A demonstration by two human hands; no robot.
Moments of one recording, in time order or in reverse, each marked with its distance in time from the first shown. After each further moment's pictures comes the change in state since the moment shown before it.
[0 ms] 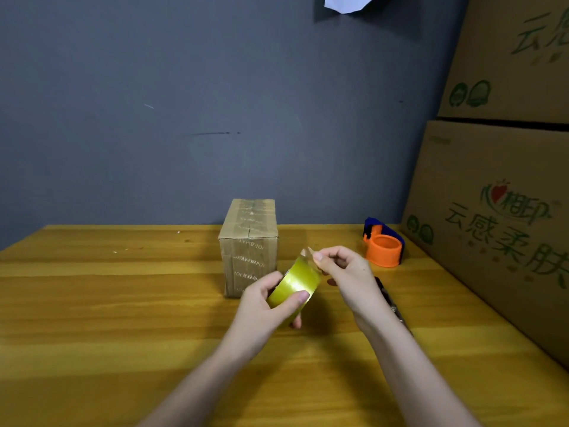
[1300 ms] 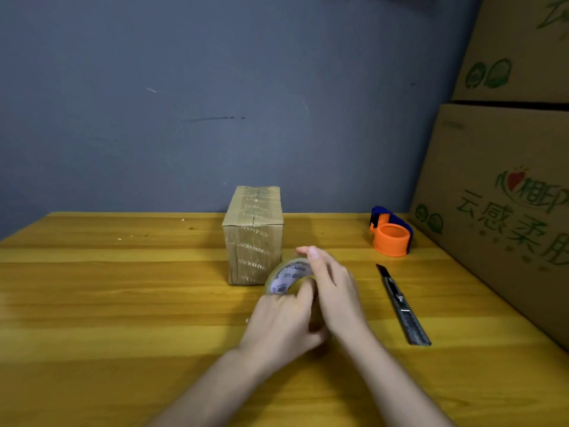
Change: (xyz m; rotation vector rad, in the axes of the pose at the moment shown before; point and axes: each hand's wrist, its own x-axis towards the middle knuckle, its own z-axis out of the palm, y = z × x) left_hand -0.008 -0.010 0.019 1.244 -0.038 0.306; right_hand -0.029 0.017 0.032 -0.279 0.014 -0.096
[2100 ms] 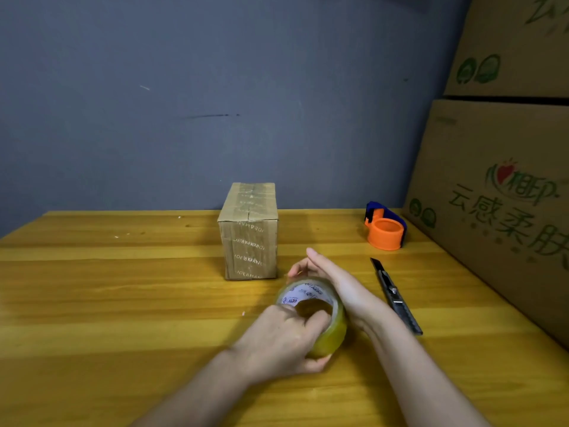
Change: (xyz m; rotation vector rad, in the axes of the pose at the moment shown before) left_hand -0.017 -0.004 0.018 0.111 -0.022 0.418; right_hand 0.012 0.009 -0.030 0.375 -0.562 0.319
